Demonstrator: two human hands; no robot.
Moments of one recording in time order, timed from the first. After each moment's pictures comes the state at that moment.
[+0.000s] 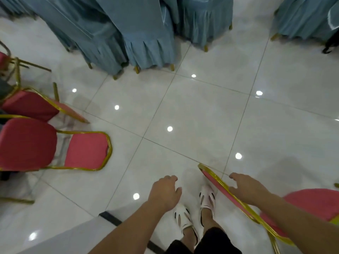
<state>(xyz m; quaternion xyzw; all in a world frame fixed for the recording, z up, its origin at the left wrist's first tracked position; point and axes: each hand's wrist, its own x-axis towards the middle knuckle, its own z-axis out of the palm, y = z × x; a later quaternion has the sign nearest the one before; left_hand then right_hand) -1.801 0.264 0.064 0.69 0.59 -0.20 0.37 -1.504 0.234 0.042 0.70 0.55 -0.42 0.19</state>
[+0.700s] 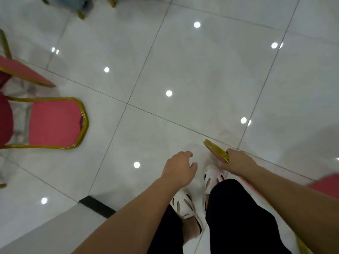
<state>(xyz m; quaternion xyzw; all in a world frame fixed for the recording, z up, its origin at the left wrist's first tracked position) -1.756 0.306 -0.235 0.66 0.58 -0.19 0.44 -1.531 0.283 -0.299 0.71 0.48 -0.48 0.20</state>
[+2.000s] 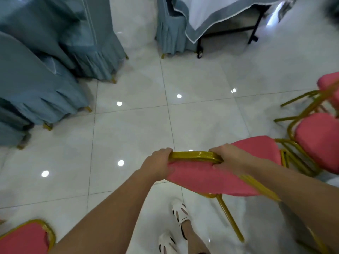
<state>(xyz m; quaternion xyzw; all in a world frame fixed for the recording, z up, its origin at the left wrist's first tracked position) -1.572 0.382 0.138 0.87 0.30 -0.18 0.34 -1.361 0.205 0.213 0.78 0.50 -0.38 0.01</state>
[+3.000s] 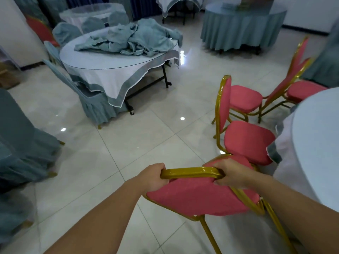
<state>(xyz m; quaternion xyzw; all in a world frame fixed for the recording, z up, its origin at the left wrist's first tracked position) -1.262 0.294 0.272 0.93 0.07 -0.24 0.26 -1.166 -0.006 0.298 0.88 0.32 -0.30 -0.17</state>
